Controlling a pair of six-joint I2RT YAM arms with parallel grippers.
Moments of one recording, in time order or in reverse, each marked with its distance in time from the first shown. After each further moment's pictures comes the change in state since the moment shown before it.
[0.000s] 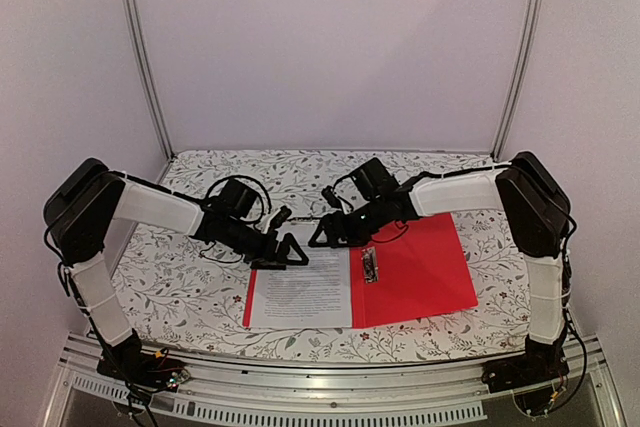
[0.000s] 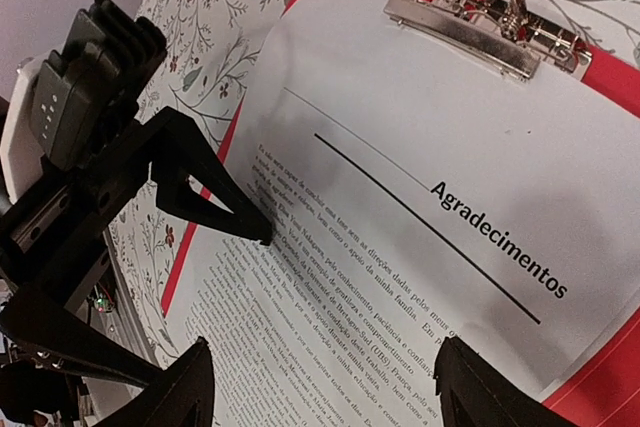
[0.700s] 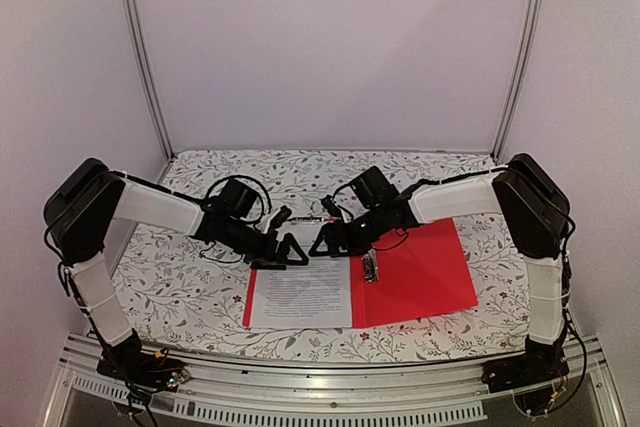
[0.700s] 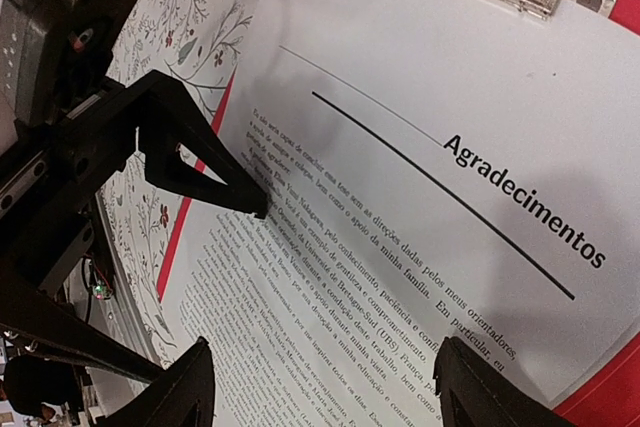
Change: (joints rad) left arm 0.000 0.000 0.000 0.000 0.000 0.000; right arm 0.019 0.000 -0.059 0.037 -0.024 0.017
